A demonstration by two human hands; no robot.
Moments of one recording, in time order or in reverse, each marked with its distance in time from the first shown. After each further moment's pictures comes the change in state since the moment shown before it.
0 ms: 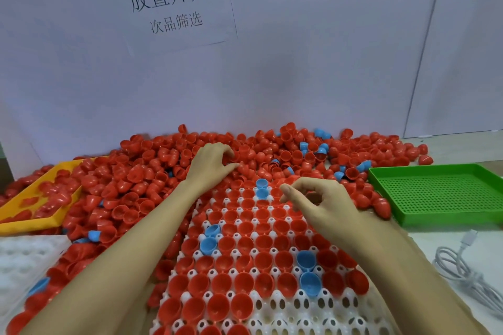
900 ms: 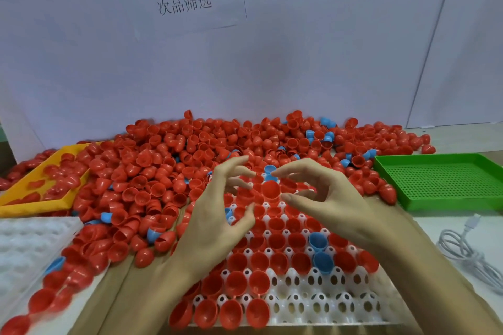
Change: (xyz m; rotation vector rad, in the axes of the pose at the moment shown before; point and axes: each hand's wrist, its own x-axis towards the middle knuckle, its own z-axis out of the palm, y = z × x) left_hand -0.165 0.083 -0.068 -0.598 0.133 0.138; right_hand -0.013 -0.026 0.004 0.218 -0.237 -0.009
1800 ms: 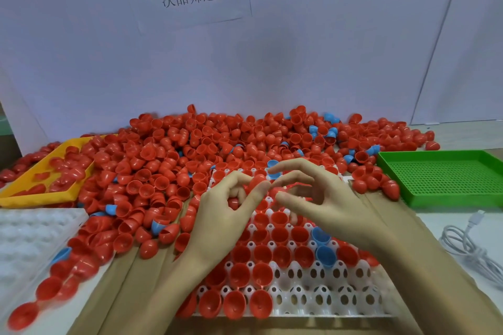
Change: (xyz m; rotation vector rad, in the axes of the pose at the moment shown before) left_hand 0.000 0.009 0.011 -0.125 0.077 -0.271; right_hand -0.007 -0.019 0.015 0.076 -0.056 0.078
